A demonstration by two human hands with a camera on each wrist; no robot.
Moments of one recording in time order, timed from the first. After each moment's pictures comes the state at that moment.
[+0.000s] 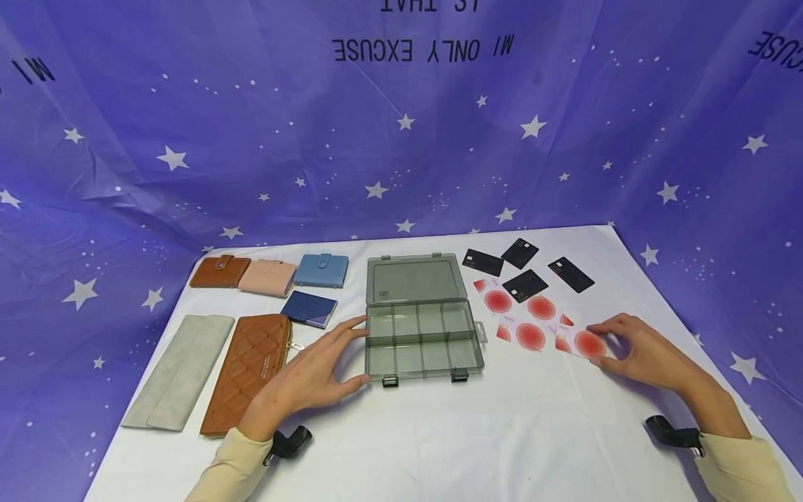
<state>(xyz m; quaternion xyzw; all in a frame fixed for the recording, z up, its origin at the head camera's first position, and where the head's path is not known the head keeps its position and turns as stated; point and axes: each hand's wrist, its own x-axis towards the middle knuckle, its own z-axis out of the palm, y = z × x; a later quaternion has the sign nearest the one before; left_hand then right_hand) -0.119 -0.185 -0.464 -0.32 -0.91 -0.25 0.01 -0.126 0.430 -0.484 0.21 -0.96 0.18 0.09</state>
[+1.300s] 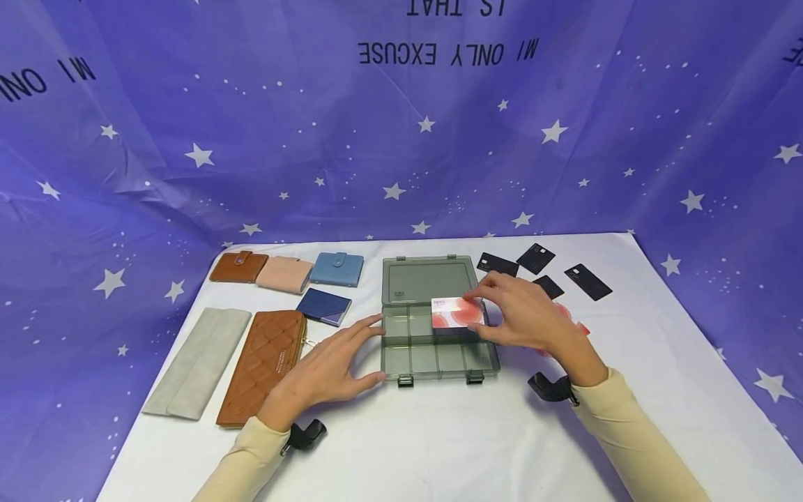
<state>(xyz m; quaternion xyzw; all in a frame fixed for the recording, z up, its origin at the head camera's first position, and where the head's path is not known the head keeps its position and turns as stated) -0.124 -0.185 -0.469 -0.33 -0.92 -0.23 0.04 -0.191 0.201 -0.415 0.36 -0.92 0.13 0.12</state>
